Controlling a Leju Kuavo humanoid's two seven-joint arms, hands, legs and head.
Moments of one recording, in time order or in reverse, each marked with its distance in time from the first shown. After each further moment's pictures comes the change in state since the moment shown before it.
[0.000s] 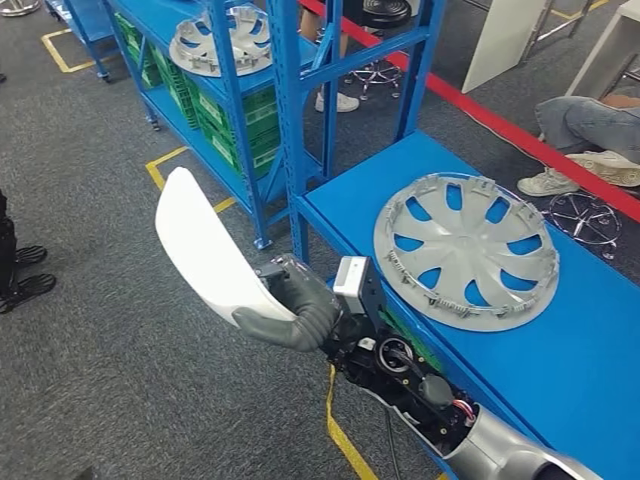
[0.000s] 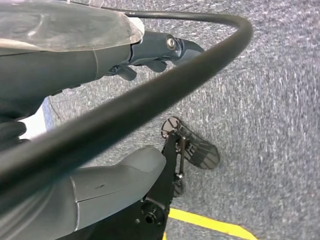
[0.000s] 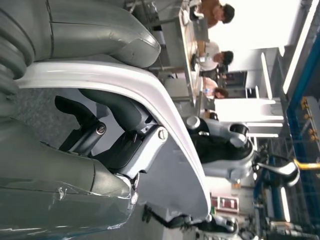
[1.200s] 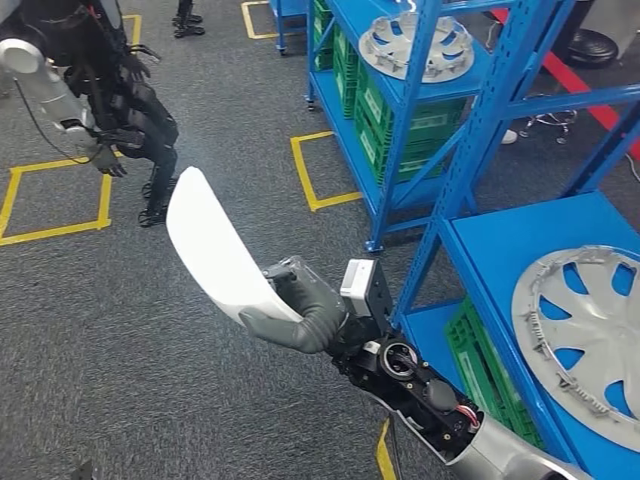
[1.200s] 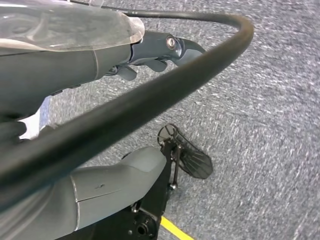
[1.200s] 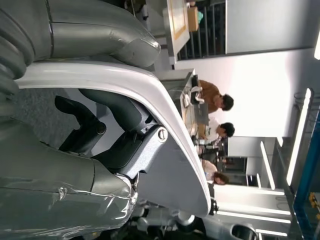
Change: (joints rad) left arm -0.003 0.005 0.000 0.002 0.012 0.015 0.001; right arm 0.000 0.011 0.009 0.025 -0.005 0.000 -0.007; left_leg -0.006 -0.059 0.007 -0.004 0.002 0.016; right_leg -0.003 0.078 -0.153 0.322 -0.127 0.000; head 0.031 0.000
